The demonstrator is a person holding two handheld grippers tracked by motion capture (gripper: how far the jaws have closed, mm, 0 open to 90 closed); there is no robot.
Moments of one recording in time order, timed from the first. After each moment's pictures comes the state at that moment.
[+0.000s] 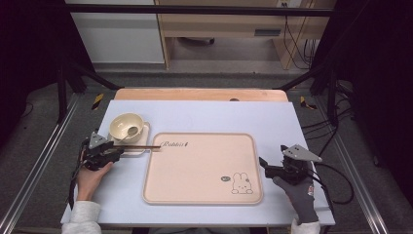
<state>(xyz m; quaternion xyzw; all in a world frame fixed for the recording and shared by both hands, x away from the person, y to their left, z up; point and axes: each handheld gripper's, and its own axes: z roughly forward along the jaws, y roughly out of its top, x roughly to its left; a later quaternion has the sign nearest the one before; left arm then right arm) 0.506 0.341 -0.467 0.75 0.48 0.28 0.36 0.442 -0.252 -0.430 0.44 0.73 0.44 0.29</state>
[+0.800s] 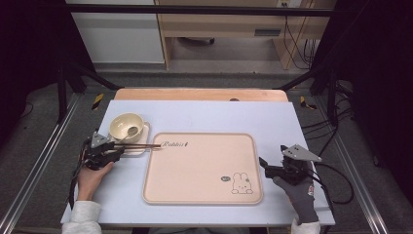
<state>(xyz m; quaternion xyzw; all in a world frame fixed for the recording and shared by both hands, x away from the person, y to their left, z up) 0.509 0.339 -0.469 0.76 0.48 0.28 0.34 0.442 -0.252 -0.430 0.44 0.73 0.44 0.29</state>
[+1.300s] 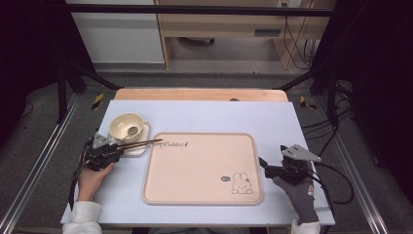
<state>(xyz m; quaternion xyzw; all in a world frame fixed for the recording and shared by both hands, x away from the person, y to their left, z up) 0.505 0.334 -0.467 0.77 0.48 0.27 0.34 0.443 -0.252 -0.431 0.44 0.73 0.43 0.29</state>
